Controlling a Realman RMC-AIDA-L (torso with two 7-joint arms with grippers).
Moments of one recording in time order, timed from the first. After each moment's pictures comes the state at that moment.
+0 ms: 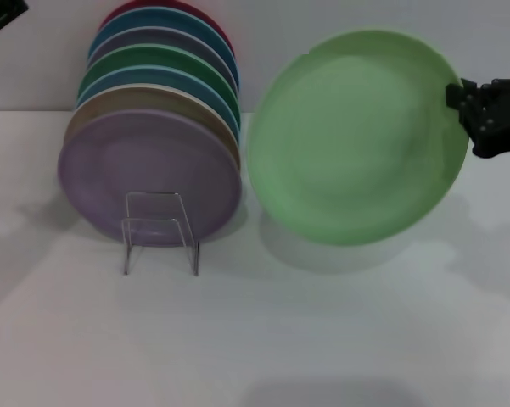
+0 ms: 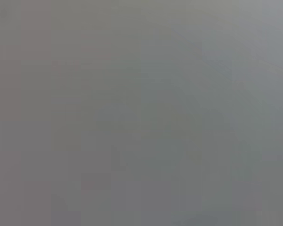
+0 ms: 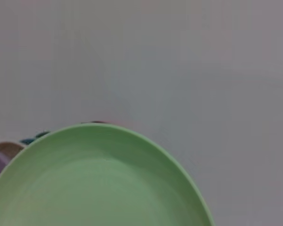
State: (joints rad) left arm -0.12 -1.47 -1.10 -1.37 2.89 0.72 -0.63; right arm -0.10 2.09 1.67 1.84 -1.95 0.79 -1.13
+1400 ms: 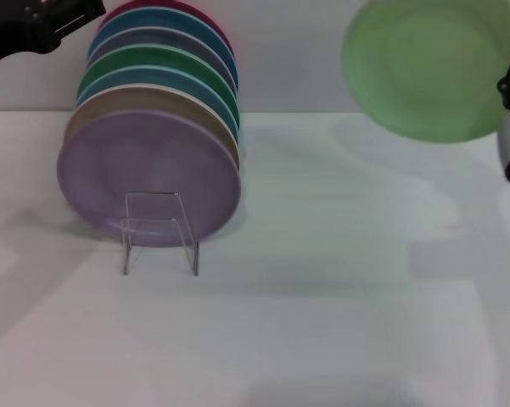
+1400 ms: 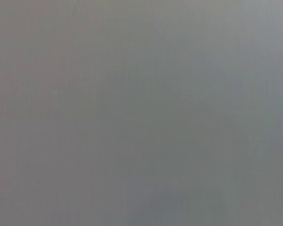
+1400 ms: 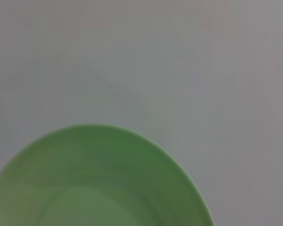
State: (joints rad) left arm -0.15 -1.46 -1.06 -1.57 2.89 0.47 -0.59; right arm 0.00 2.08 1.12 1.48 -1.85 -0.54 -1.59
